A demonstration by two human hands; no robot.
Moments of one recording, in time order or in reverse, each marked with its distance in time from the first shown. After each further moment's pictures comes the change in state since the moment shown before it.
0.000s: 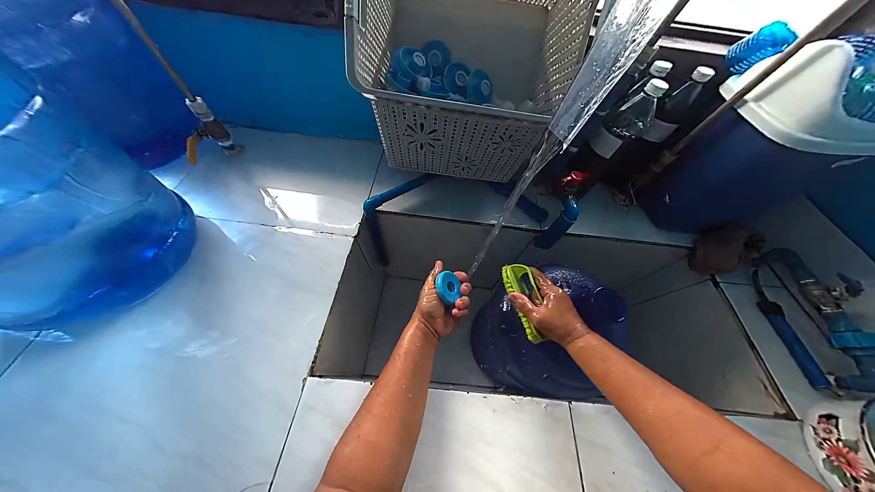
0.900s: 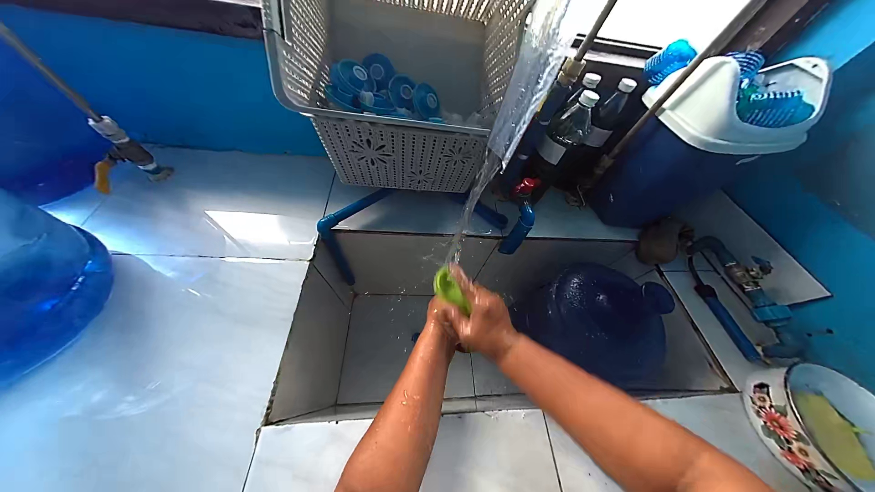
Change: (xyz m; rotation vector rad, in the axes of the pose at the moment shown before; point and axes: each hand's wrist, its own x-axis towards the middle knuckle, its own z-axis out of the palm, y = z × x) left_hand 0.047 -0.054 0.042 0.067 0.194 0.160; right_hand 0.008 -0.041 0.040 -0.172 0.141 -0.212
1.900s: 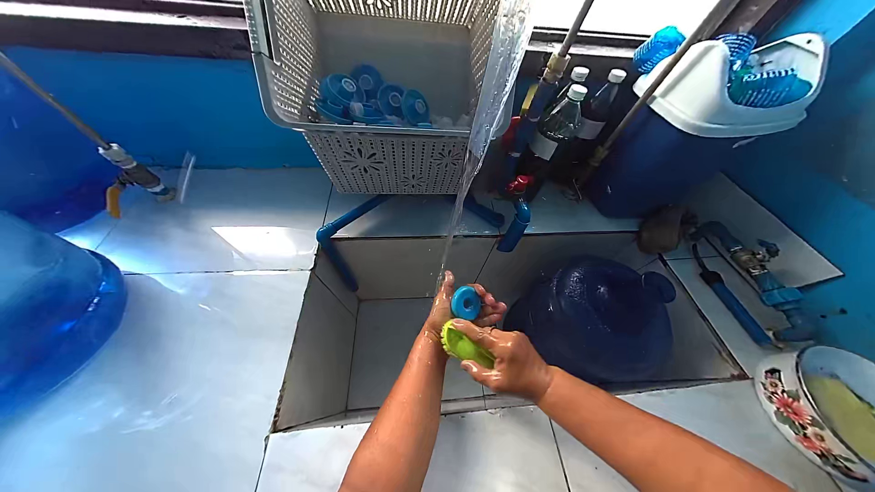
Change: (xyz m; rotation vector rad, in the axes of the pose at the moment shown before) left_hand 0.004 0.012 -0.011 0.045 -0.502 -0.261; right_hand -0.071 0.029 -0.007 0.102 0.021 -0.352
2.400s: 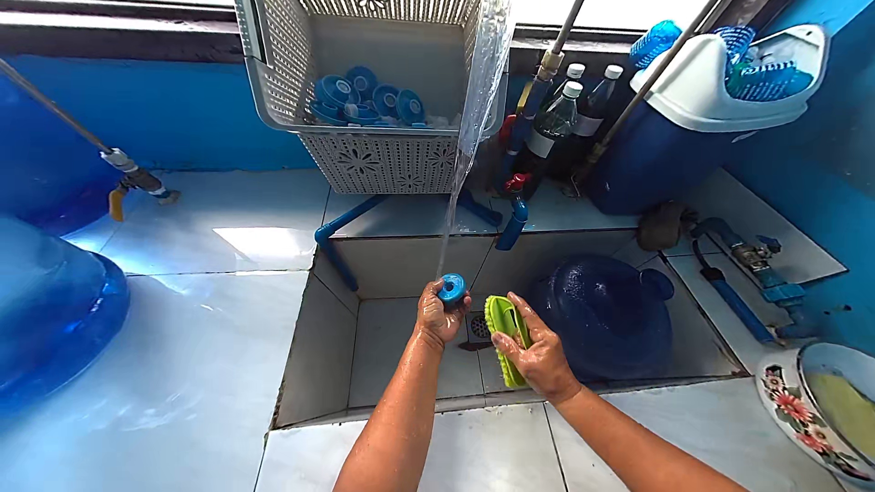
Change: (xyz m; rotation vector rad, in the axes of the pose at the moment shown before) left_hand -0.001 0.006 0.023 -0.148 0.567 0.210; right_hand -0.013 -0.006 -0.022 0.397 0.342 0.431
